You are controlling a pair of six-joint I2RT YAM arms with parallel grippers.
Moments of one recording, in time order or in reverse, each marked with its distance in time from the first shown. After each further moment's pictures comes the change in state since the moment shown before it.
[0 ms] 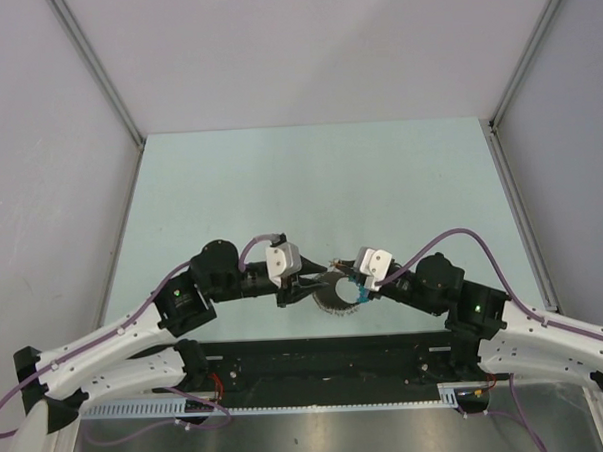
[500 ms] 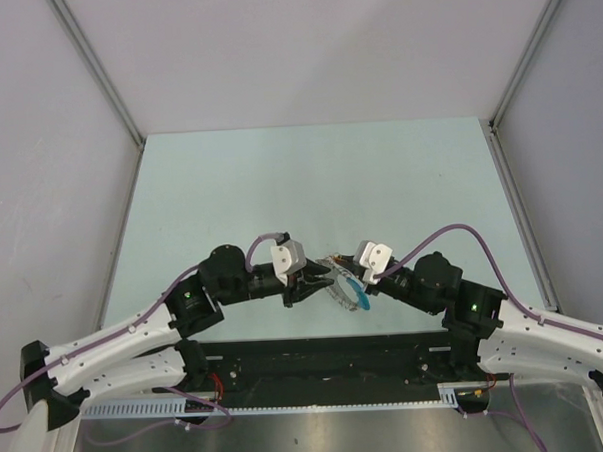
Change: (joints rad) left arm -0.010 0.011 -0.076 0.121 -0.045 -0.070; right arm 0.002 0.026 0.000 0.045 0.056 0.041
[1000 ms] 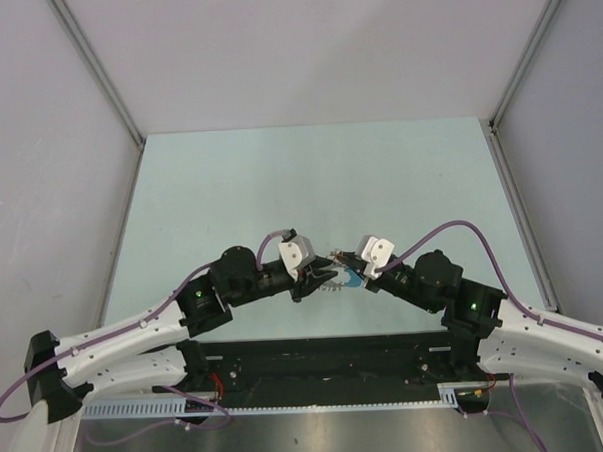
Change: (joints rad) left arm -0.034 0.066 -0.019 0.065 -0.167 -0.007; right arm -0.019 0.004 0.000 0.011 0.011 0.029
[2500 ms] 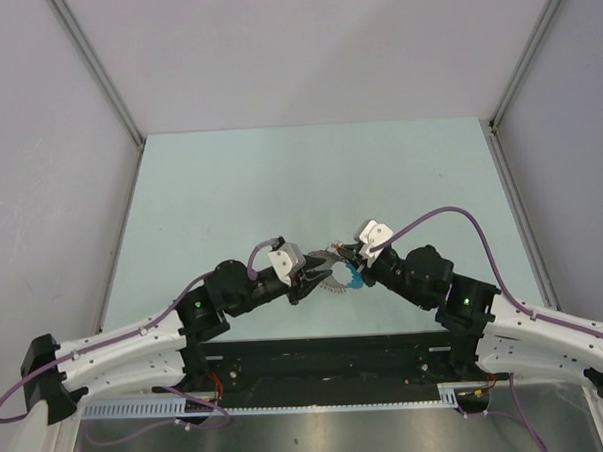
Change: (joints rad) left arm -0.025 -0.066 -0.130 0.146 -0.127 -0.001; right arm -0.013 0.061 0.036 -0.017 0.113 0.146
